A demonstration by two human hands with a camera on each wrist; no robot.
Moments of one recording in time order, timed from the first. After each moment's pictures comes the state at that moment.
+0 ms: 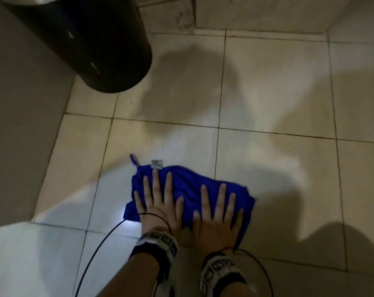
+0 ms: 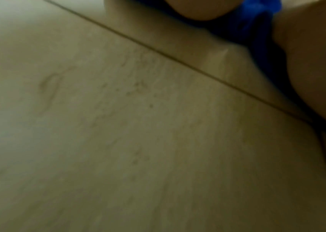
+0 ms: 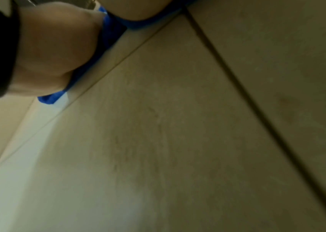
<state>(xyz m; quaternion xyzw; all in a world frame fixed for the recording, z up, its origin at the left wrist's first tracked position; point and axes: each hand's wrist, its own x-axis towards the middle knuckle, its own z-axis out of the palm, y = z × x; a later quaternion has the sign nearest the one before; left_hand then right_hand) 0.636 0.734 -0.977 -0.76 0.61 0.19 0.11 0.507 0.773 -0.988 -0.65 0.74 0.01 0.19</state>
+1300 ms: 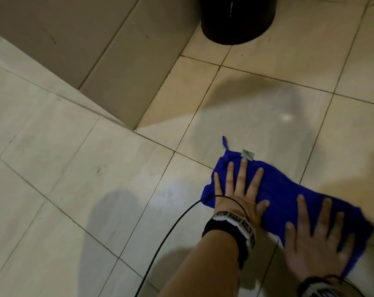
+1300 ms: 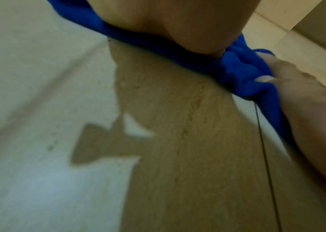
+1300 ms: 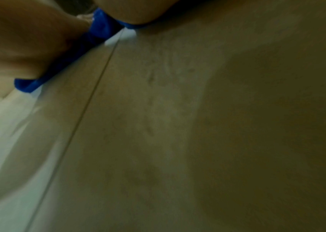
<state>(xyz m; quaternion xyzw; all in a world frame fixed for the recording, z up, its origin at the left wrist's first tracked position) 0.633 0.845 -0.966 -0.70 0.62 0.31 0.15 0.469 0.888 -0.988 -0.71 0.70 -0.01 0.13</state>
